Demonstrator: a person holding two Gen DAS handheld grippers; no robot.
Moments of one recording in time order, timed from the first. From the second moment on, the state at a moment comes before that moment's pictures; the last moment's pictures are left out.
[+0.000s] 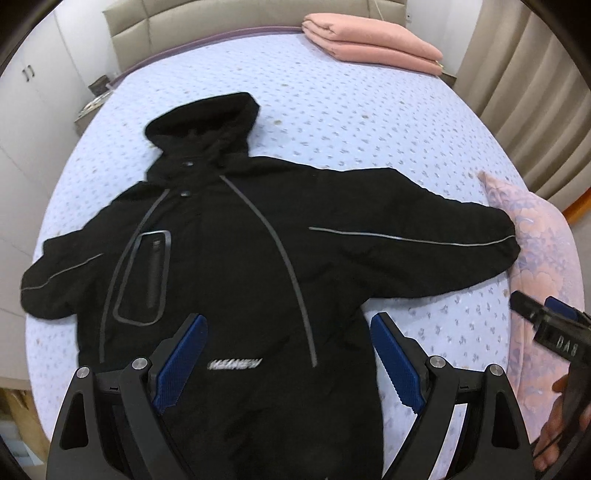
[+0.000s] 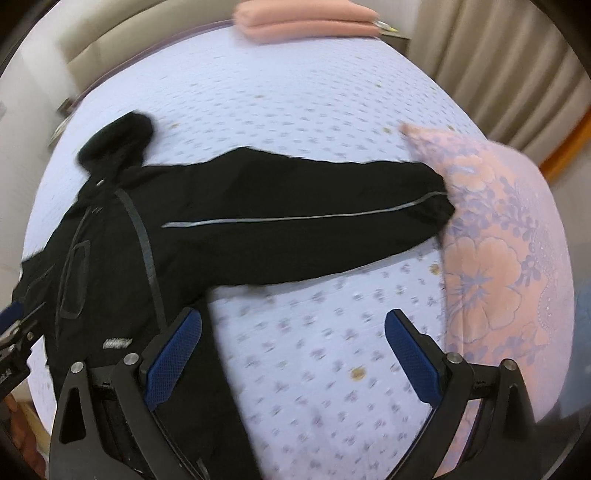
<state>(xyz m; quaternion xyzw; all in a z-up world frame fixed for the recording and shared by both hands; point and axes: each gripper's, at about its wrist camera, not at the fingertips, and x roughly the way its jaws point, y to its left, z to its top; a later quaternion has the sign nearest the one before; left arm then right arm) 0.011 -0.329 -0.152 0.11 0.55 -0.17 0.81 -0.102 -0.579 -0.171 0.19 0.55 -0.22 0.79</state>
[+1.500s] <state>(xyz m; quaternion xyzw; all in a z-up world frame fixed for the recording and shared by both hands) 0.068 -0.519 -0.346 0.20 0.59 -0.24 0.74 -0.110 -0.834 -0.359 0.38 0.46 -0.30 0.74</state>
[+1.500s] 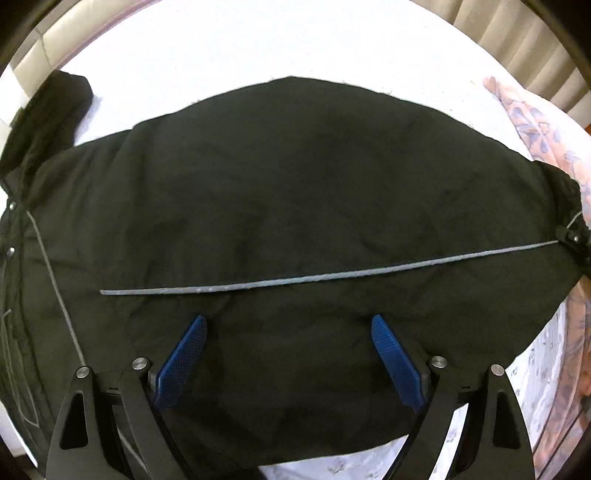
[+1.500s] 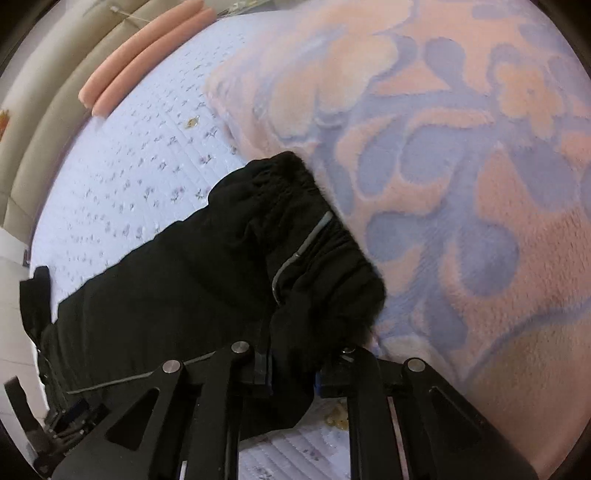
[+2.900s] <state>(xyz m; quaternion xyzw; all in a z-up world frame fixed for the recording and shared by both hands) 0.110 -0.012 -0.270 0.02 0.56 -0.04 0.83 0.154 -0.217 -0.269 0.04 0.48 -0.01 0.87</state>
